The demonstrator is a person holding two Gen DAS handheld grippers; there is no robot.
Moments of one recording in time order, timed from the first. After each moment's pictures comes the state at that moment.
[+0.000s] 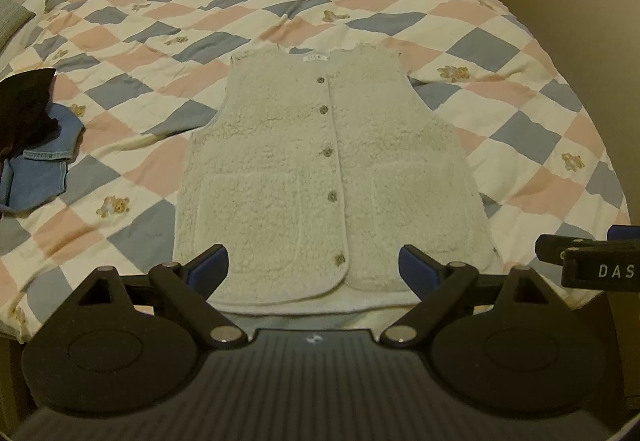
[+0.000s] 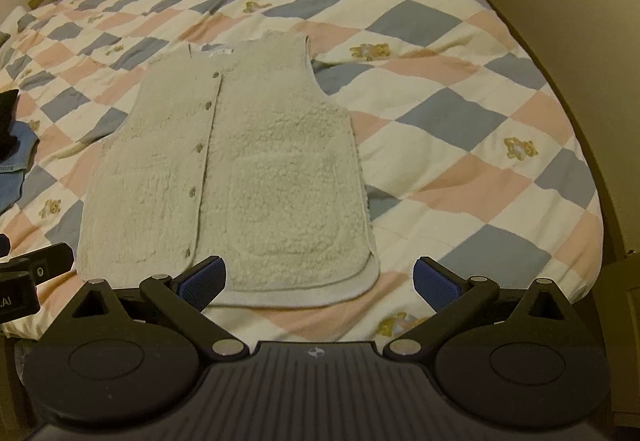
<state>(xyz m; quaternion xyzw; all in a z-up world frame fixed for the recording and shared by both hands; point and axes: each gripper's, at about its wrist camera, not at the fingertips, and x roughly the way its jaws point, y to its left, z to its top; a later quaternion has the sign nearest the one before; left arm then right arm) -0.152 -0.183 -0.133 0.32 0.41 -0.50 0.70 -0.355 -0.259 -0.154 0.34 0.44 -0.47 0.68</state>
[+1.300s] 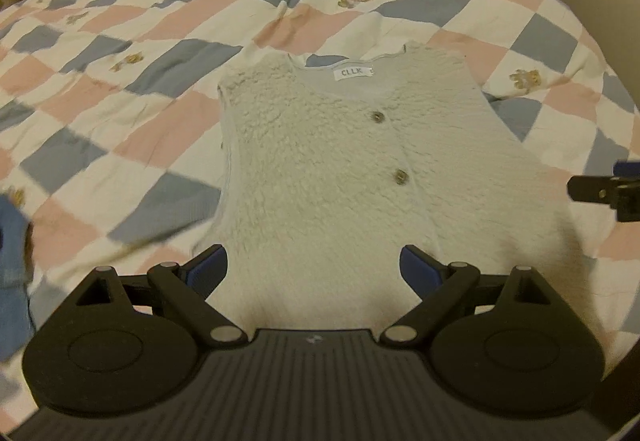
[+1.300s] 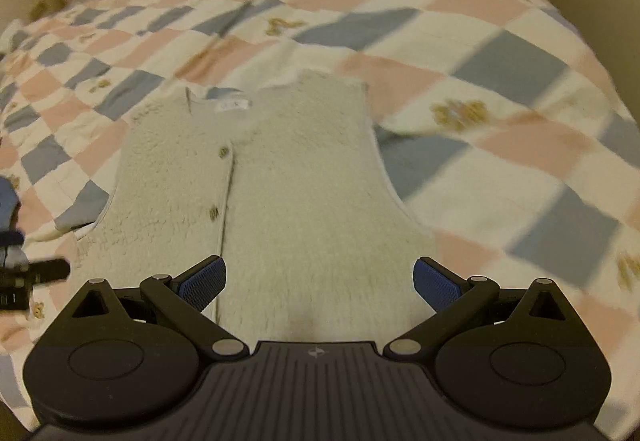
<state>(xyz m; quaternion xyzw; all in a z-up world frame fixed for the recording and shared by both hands) 0.030 -0.394 -0.255 0.38 0.41 -0.54 0.63 -0.236 -0.474 -0.260 0.35 0.43 -0.43 0.72</state>
